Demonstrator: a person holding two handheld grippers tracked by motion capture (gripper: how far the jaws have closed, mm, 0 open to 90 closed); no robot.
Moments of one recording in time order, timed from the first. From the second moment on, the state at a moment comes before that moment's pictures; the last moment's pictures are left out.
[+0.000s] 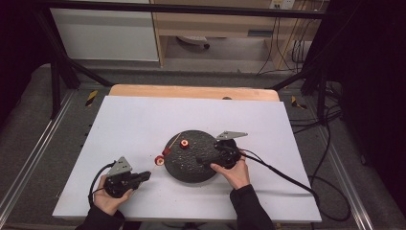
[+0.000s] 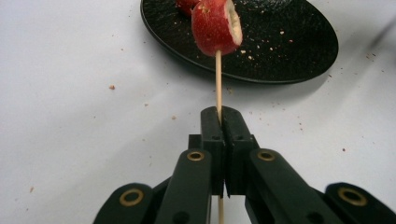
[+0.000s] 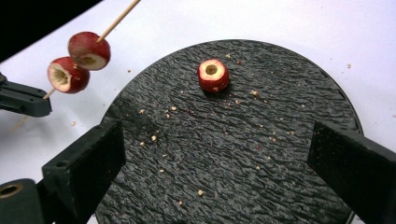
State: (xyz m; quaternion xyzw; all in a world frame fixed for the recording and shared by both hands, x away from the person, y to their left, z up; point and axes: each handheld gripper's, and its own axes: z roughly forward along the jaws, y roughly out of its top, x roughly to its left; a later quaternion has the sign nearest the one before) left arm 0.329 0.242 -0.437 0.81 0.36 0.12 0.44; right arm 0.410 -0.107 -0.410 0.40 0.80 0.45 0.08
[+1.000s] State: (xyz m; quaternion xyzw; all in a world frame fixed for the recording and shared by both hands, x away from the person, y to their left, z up) left arm 0.327 0.252 -0.438 0.81 0.36 0.12 0.44; right arm 0.473 -0.040 -0.403 0.35 0.88 0.32 0.07
